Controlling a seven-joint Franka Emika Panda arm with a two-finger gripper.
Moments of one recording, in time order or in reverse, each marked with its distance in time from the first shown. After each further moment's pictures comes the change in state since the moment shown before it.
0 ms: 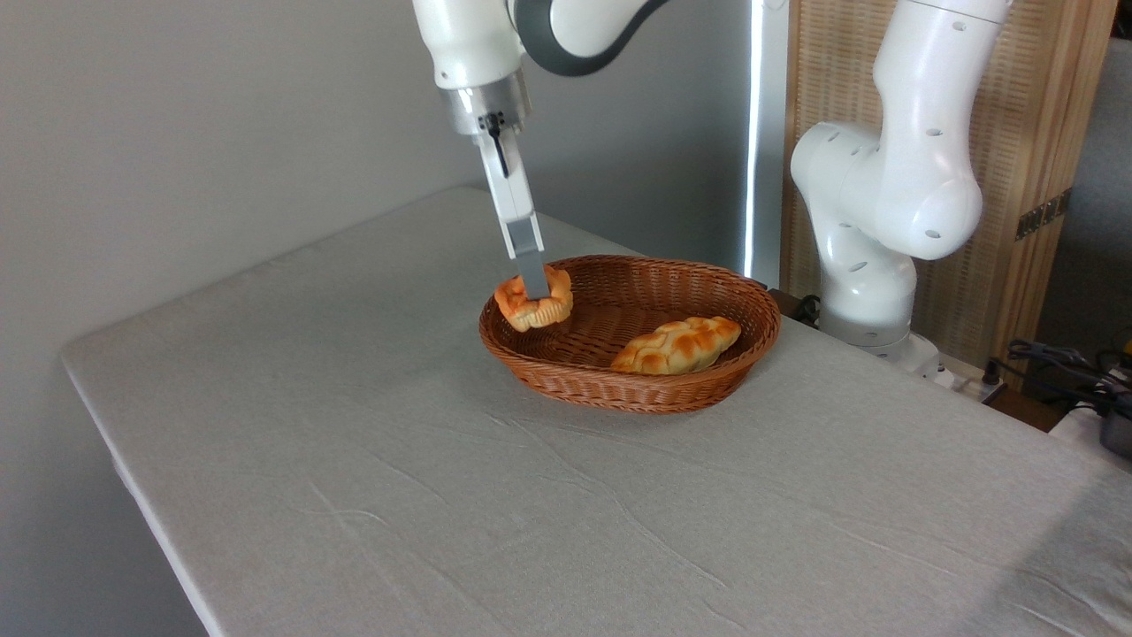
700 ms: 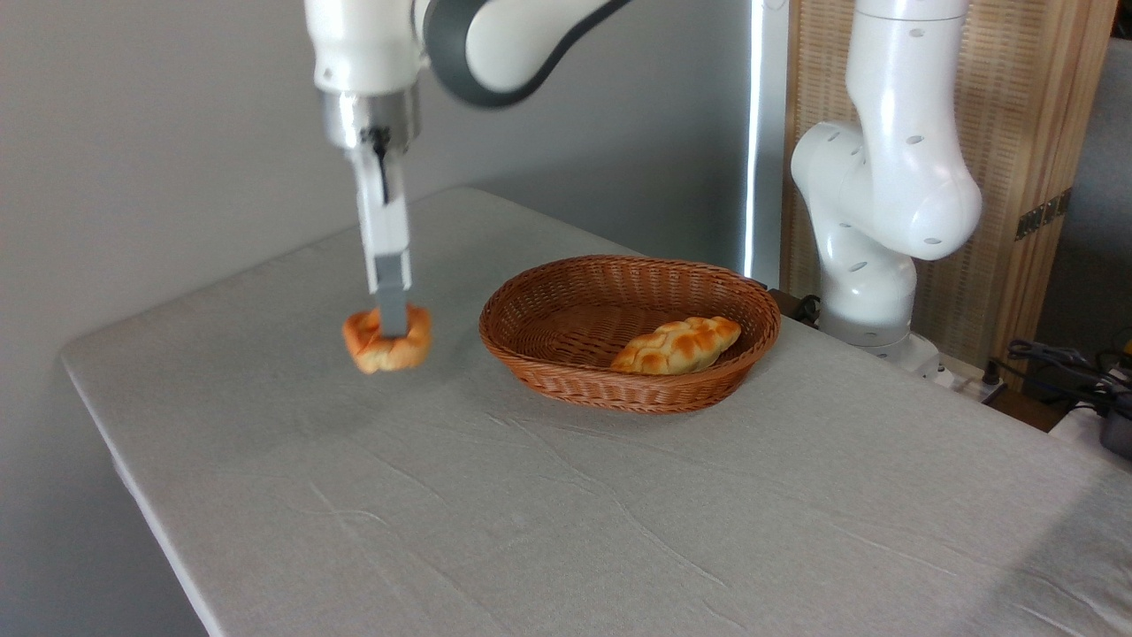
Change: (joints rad) arm -0.009 0.307 0.120 0.290 0.000 0.244 0.004
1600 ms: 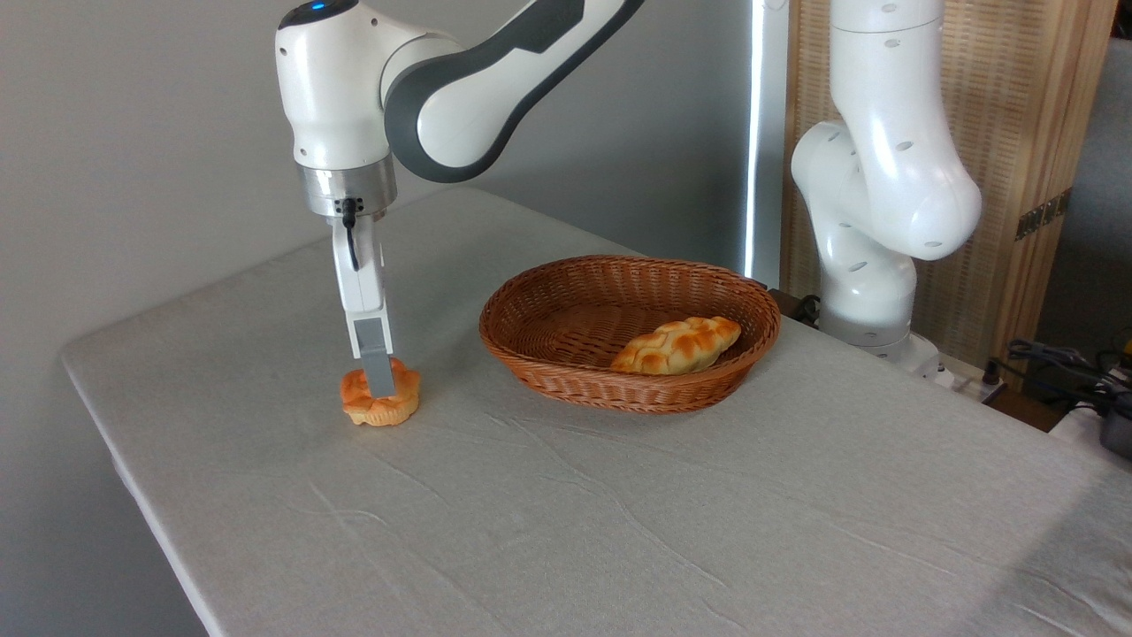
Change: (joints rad) arm -0.002 0.126 -0.038 0.025 0.039 0.055 0.002
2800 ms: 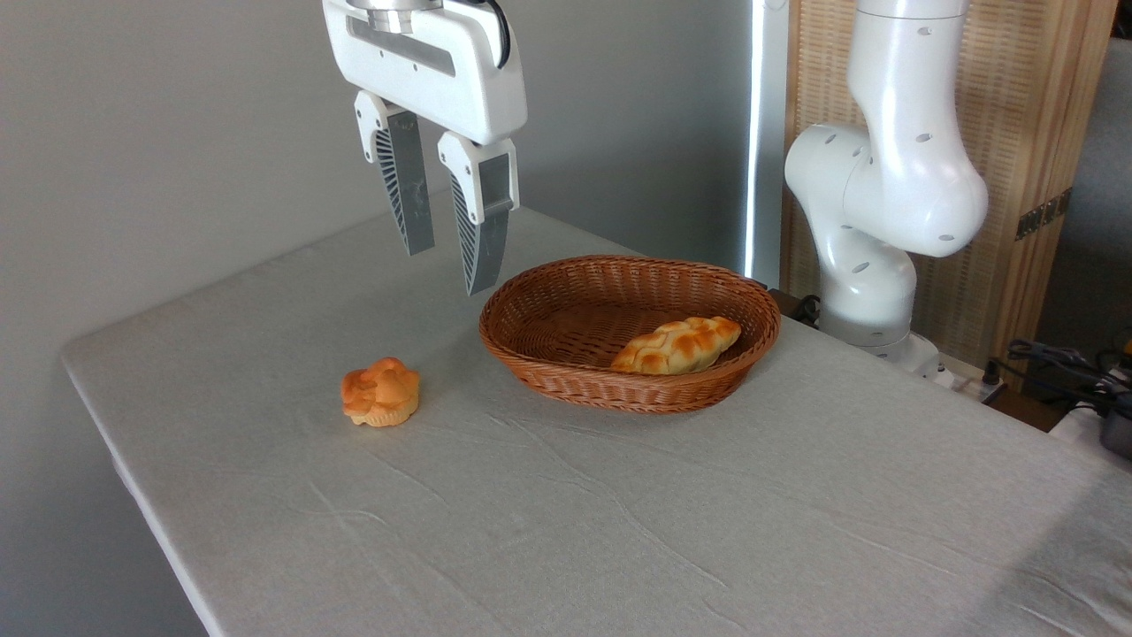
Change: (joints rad) arm 0.132 -0.171 0.201 0.319 -0.025 -0.535 -0.160
